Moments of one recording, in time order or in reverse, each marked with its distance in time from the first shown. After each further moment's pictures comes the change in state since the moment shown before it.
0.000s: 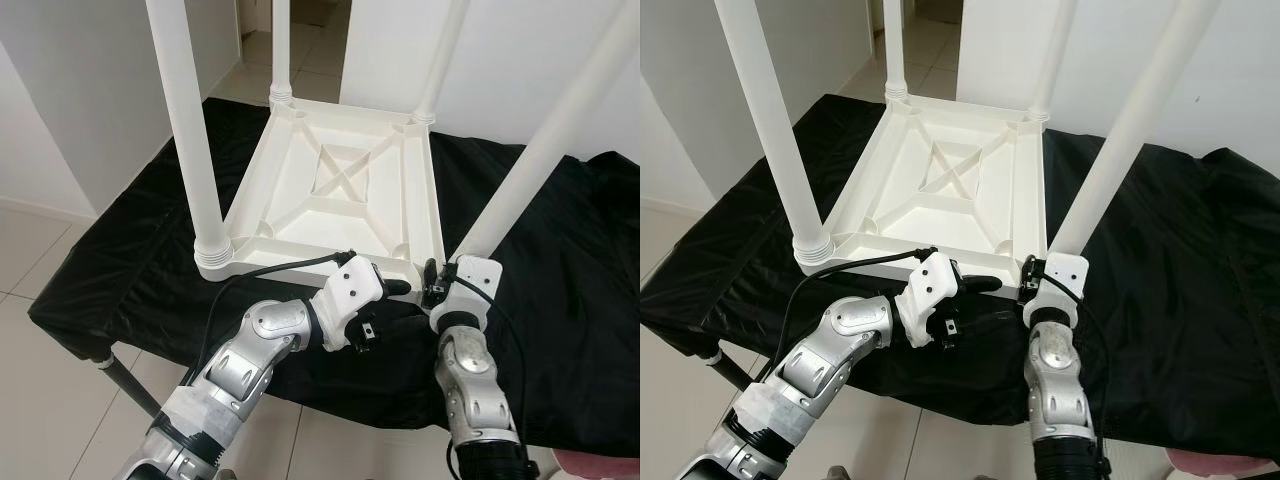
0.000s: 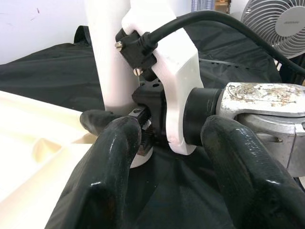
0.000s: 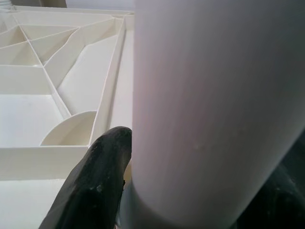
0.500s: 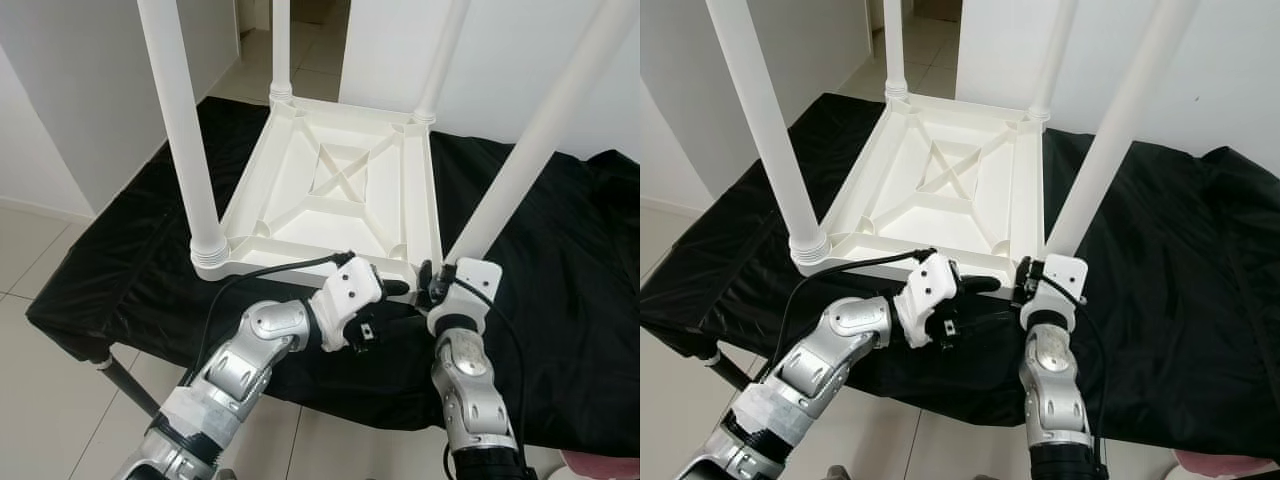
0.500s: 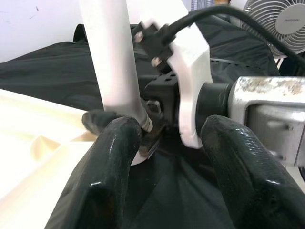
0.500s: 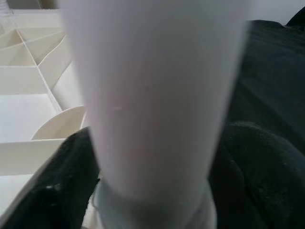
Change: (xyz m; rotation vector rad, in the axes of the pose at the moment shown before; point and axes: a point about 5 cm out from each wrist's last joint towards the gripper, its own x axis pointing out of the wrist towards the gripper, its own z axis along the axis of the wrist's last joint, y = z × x) left arm -0.002 -0.001 -0.002 -0.001 0.004 0.003; right arm -0.005 -0.011 -0.001 0.018 -0.007 0.037
